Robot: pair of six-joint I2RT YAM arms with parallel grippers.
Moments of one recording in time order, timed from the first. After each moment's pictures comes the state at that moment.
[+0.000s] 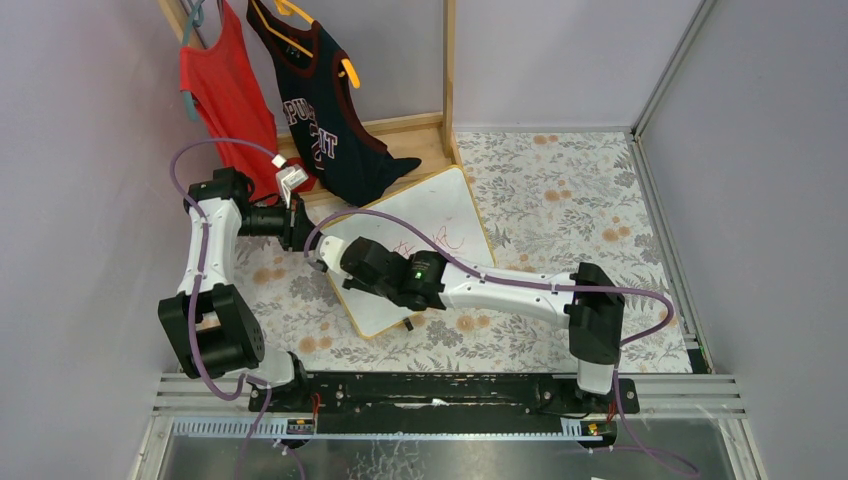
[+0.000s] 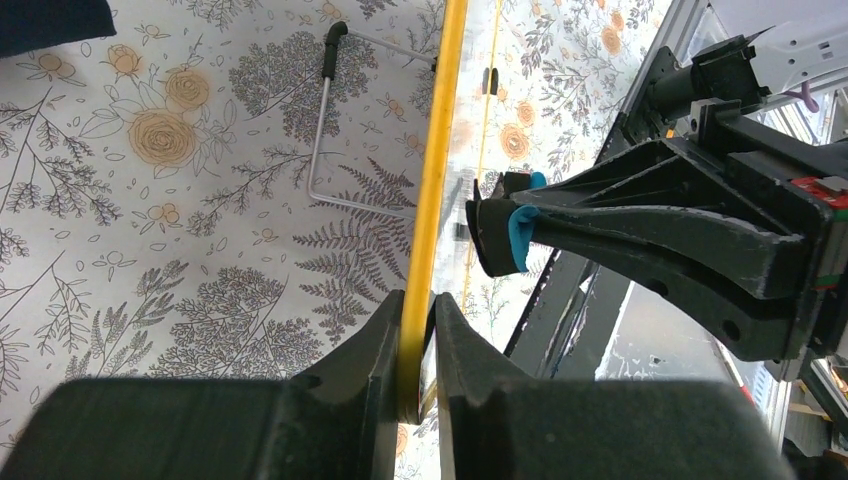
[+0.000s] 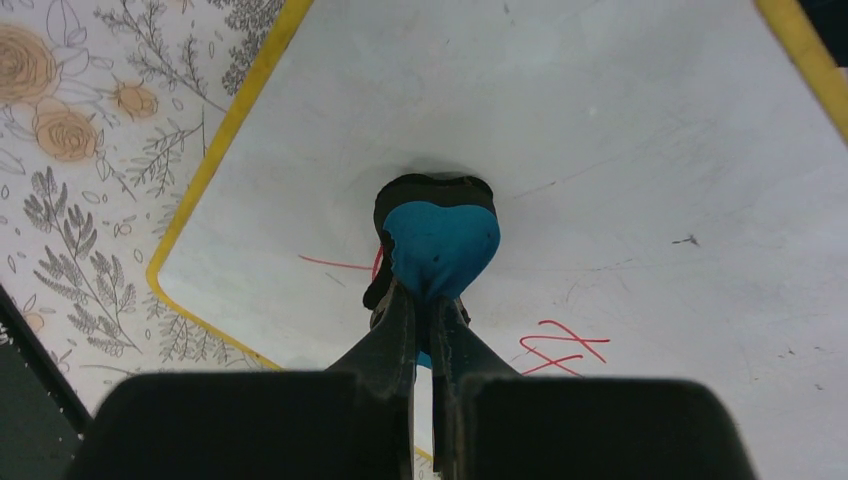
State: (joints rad) left arm 0.29 1.46 1.28 -1.32 1.13 0.90; right arm 1.26 1.85 1.59 -0.50 0.37 -0.23
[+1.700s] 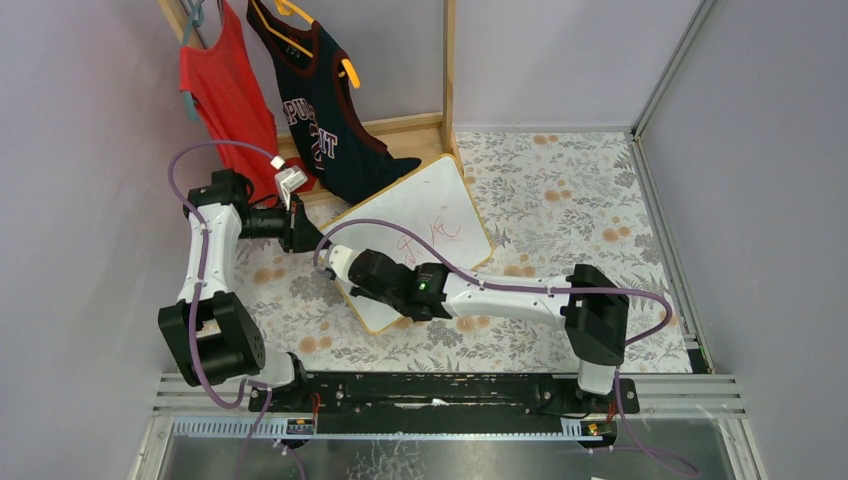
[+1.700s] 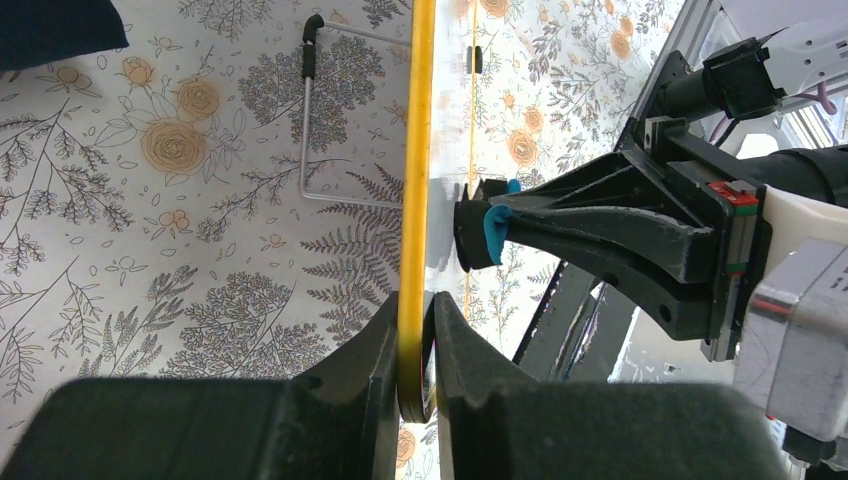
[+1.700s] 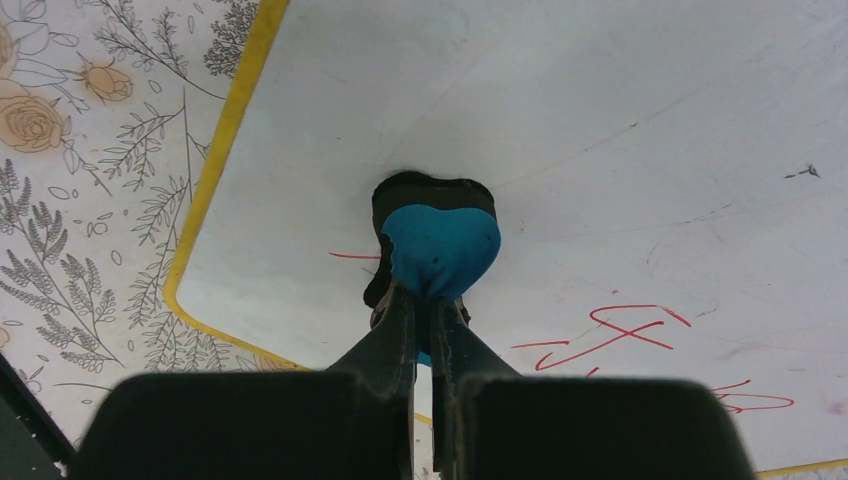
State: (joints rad) left arm 0.29 1.42 1.24 -1.27 1.13 0.88; right arm 1.27 1.82 1.44 -0.36 0.40 -0.21
